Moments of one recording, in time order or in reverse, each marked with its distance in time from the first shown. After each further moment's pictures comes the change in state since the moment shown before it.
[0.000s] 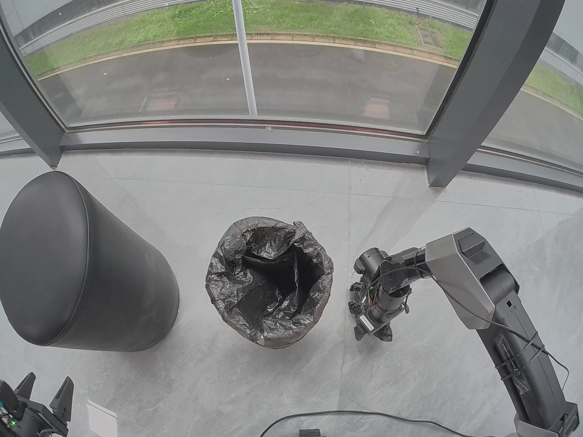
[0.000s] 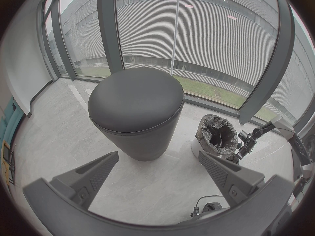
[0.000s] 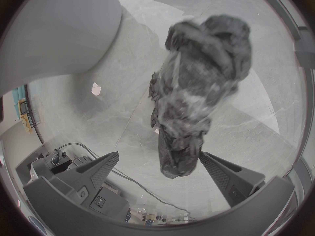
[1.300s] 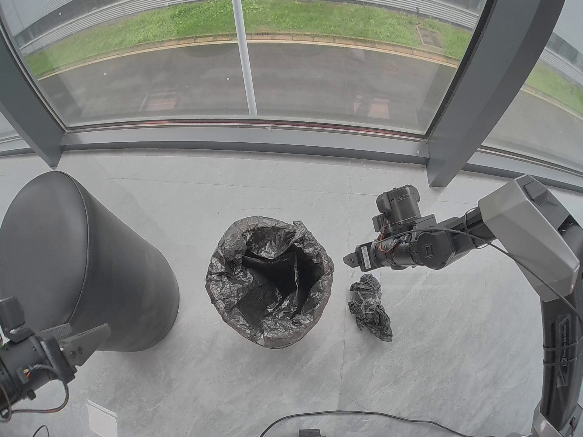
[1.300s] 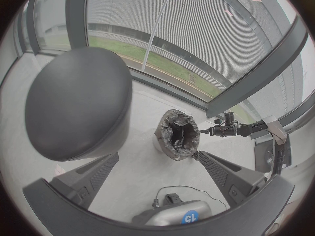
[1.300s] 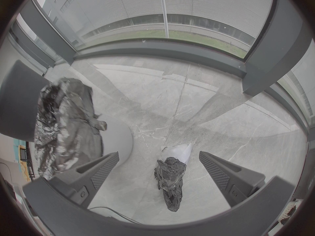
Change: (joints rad) left arm -0.034 0.560 -0.319 -0.107 -0.348 -0.117; right arm 0.028 -0.464 0.516 -0.706 -0.002 0.205
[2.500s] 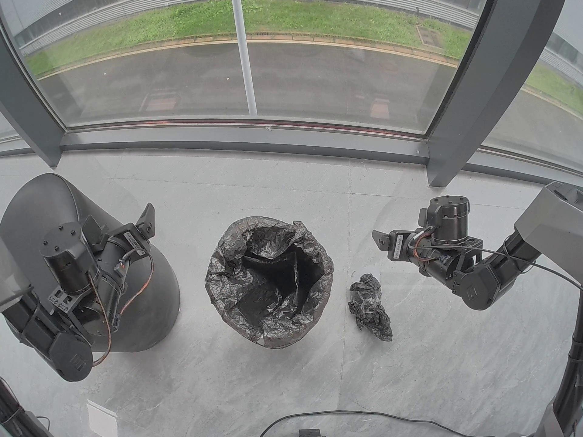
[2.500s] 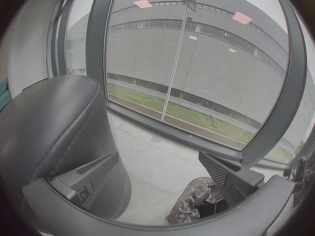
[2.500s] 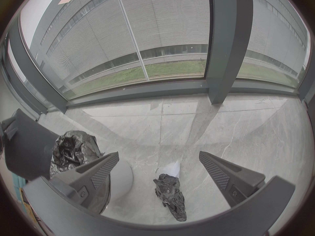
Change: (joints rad) left arm -0.037 0.982 -0.027 -1.425 0.439 0.092; right arm -0.024 -0.211 0.541 -0.681 -0.112 0.211
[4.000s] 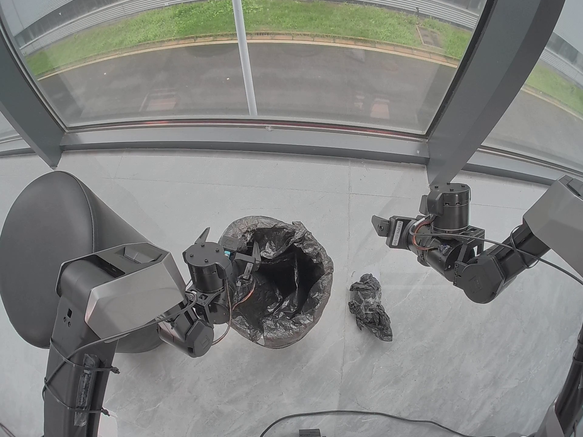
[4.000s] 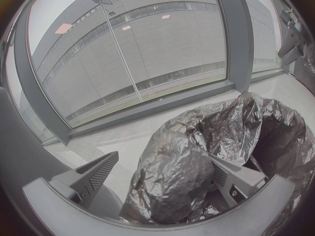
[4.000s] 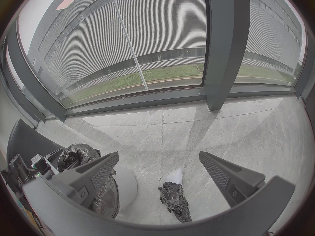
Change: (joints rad) left arm -0.163 0.698 -0.679 0.047 -0.021 0.630; right arm 0.024 -0.047 -0.035 0.037 -0.058 0.035
